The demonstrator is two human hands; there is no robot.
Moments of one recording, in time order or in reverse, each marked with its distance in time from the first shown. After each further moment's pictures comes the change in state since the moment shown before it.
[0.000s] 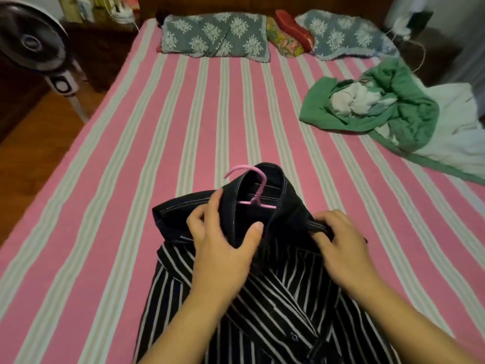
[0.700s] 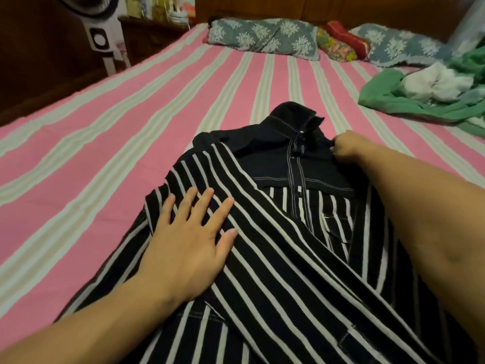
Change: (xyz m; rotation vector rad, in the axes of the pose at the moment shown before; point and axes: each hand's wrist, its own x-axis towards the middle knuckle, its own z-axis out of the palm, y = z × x) left_hand 0.052 -0.283 0.012 1.198 -0.067 0.286; right_hand 0.279 0.151 0.201 -0.736 -0.235 -0.073
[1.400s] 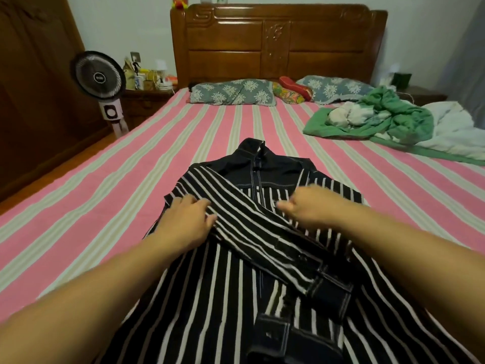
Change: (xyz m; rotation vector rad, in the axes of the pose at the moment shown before) left_hand -0.078 0.029 -0.104 -0.111 -0.032 -0.030; right_hand -0.373 -0.047 -0.073 0.131 -0.055 -0.186
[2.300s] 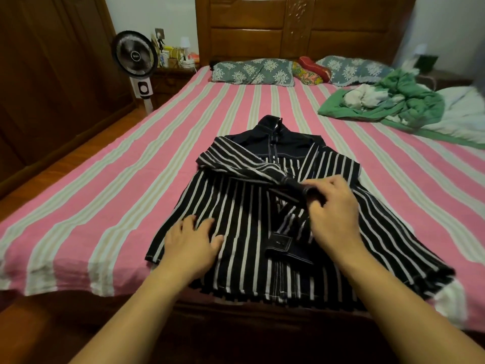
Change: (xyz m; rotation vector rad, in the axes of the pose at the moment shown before) left_hand -0.209 -0.004 0.006 -0.098 -0.094 -0.211; right_hand -0.173 -0.068 0.047 0.647 0.803 -0.001
